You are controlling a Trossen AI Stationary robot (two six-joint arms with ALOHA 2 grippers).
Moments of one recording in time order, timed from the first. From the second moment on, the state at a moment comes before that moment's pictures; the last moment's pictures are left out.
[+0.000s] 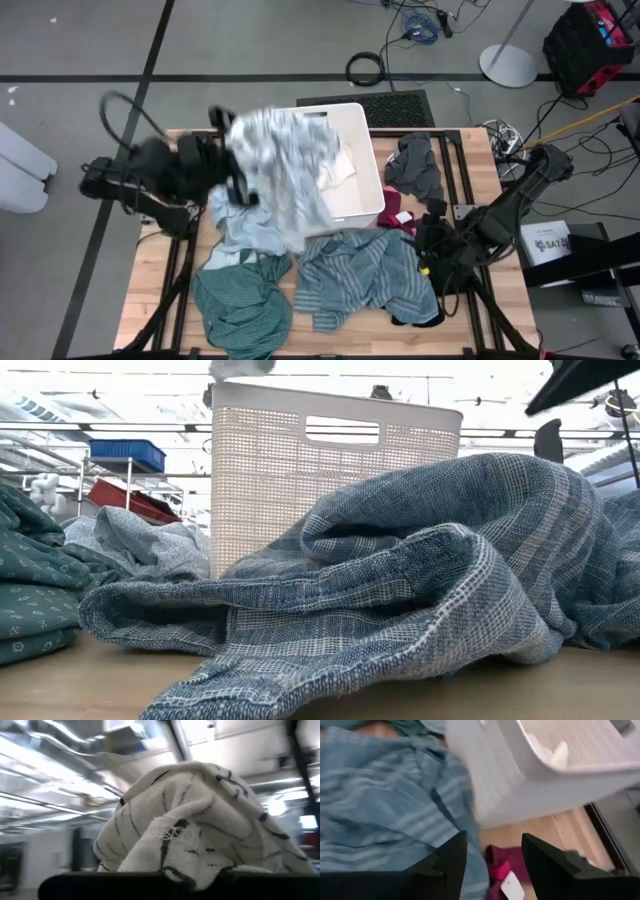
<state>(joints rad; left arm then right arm) -0.20 1.24 1.45 0.49 -0.39 0.40 0.75 1.09 0.93 -1.02 0.82 0.69</state>
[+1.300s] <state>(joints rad) 0.27 1.53 1.71 -0.44 -0.19 -0.05 0.72 0.91 0.76 -0.84 0.70 0.69</state>
